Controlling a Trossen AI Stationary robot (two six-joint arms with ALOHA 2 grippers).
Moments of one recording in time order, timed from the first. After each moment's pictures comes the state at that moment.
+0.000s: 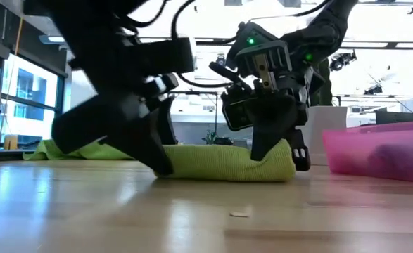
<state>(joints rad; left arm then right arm) -0.32 1.96 1.15 -0.40 -0.54 -0.16 0.05 1.92 0.96 0.02 -0.65 0.83</state>
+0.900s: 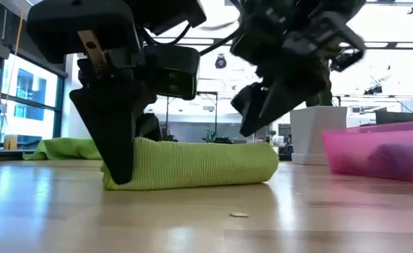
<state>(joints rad) -0.19 1.96 1.13 -0.38 0.27 -0.45 0.13 1.77 0.96 -0.06 -0.43 -0.05</state>
